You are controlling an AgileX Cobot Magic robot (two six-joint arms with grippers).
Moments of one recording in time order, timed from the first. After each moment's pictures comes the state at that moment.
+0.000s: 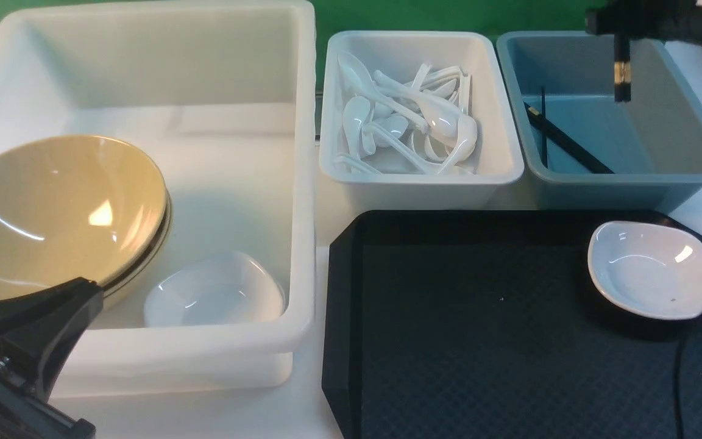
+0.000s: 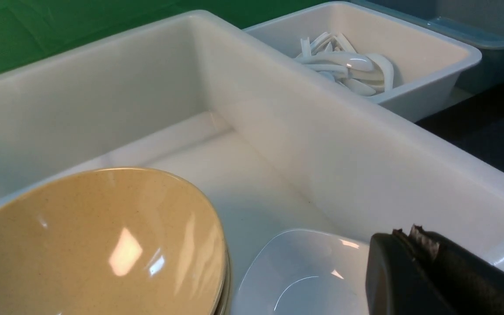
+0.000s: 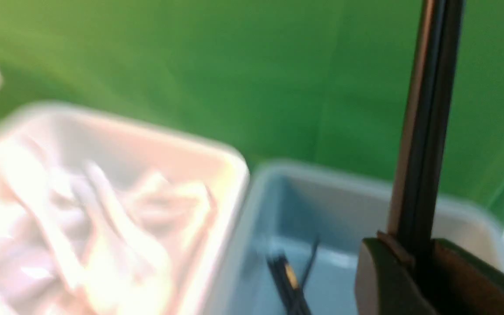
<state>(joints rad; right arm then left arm) 0.11 1.76 -1.38 -0.11 0.13 0.03 -0.13 0.41 -0.33 -0.77 0.36 0.97</state>
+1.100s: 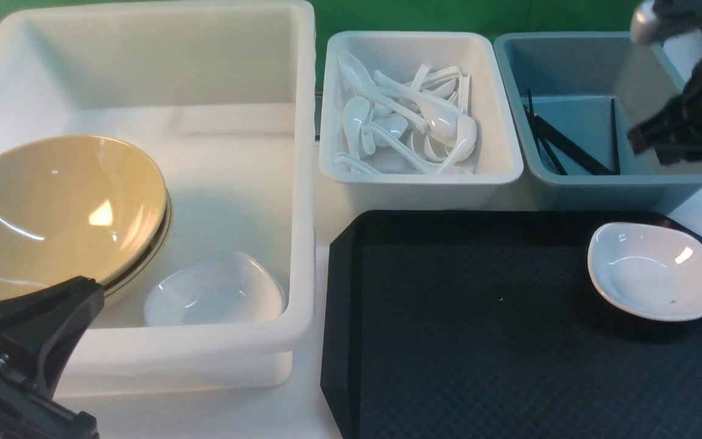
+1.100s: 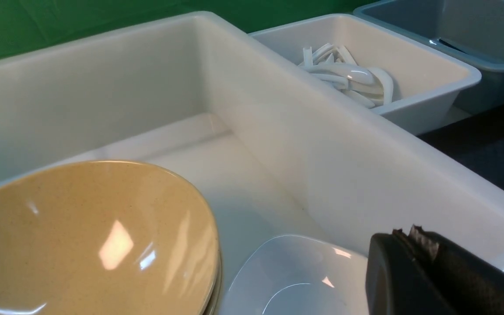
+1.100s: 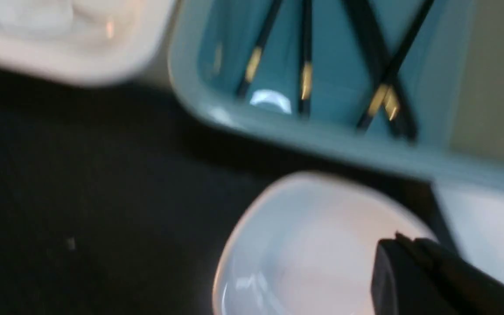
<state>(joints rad) 0.12 1.57 -1.24 -0.11 0.84 -0.01 -0.13 0.41 -0.31 -0.85 0.33 0.97</state>
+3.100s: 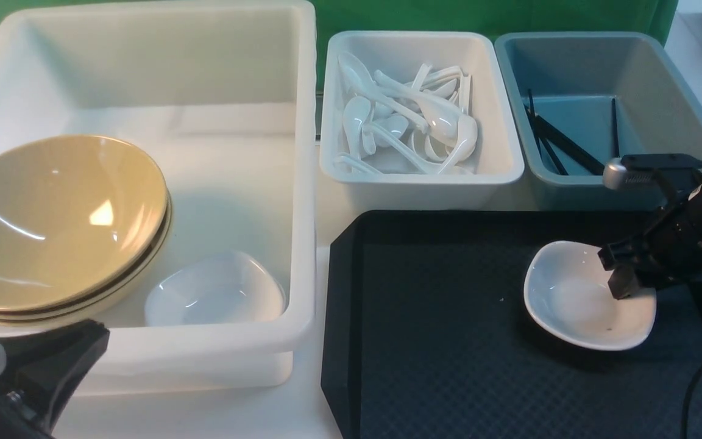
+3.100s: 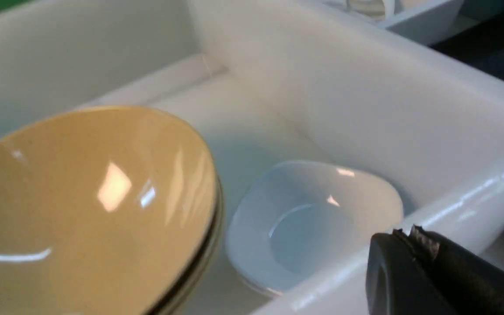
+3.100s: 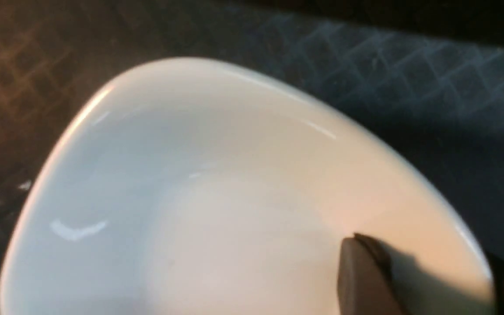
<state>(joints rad) 0.00 1.79 -1.06 0.22 0.71 -0.25 -0.13 0.41 -0.33 -0.53 0.50 0.74</state>
